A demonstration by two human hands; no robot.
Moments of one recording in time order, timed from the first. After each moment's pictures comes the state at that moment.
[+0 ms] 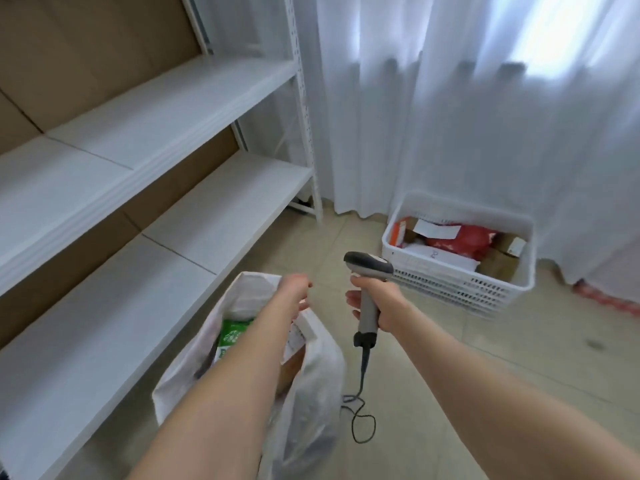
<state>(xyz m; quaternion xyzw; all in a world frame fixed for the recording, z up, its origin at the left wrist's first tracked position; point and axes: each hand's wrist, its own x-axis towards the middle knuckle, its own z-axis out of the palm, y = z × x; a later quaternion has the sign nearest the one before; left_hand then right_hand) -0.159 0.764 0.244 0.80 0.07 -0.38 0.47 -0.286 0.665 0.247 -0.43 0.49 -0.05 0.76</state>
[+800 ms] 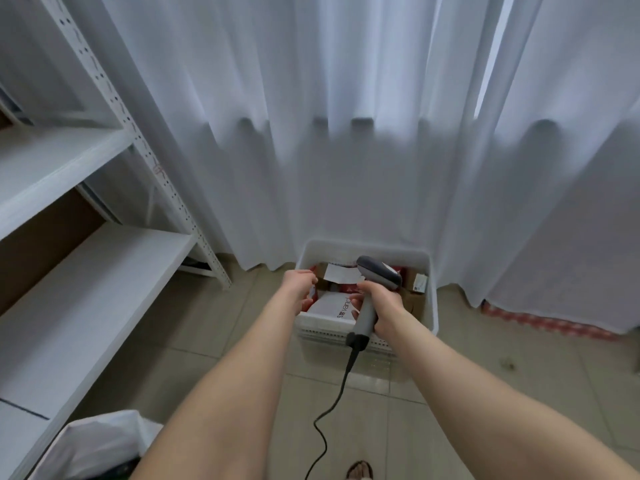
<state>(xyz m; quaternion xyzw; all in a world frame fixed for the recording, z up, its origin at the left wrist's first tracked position) -0.214 0.346 0.239 0.77 -0.08 -0.43 0.46 -0.365 0.300 0.232 -0.26 0.55 -0.23 0.76</state>
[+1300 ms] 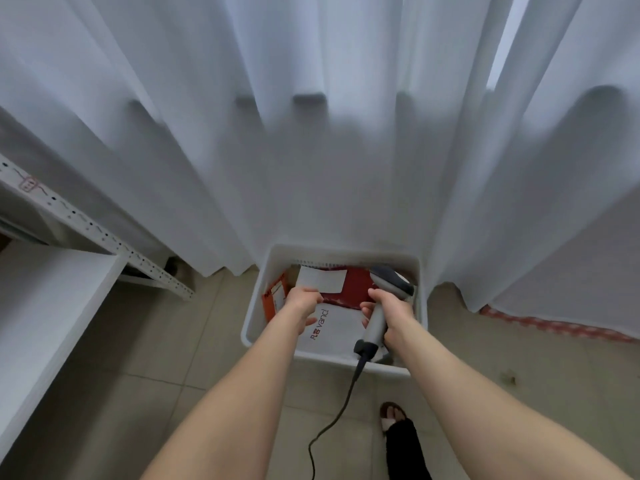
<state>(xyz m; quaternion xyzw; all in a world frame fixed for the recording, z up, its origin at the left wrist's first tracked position) -0.199 0.100 0.113 0.80 -0.06 -0.49 0.35 -0.354 0.045 0.107 -0.20 0.62 -0.20 0.73</state>
